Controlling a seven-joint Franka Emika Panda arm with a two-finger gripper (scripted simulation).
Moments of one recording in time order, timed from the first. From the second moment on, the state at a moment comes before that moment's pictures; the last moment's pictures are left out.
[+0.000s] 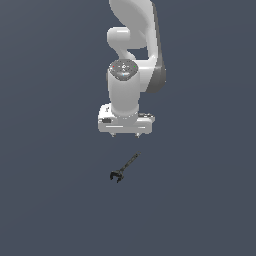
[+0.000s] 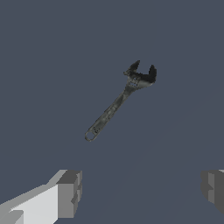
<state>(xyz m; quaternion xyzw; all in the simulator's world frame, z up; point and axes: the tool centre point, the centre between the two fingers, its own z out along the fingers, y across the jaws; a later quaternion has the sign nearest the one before) -0.009 -0.010 0.167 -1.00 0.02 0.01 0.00</state>
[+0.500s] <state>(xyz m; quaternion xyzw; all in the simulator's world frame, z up) -0.002 -0.009 0.159 -1.00 0.05 0.01 0.00</state>
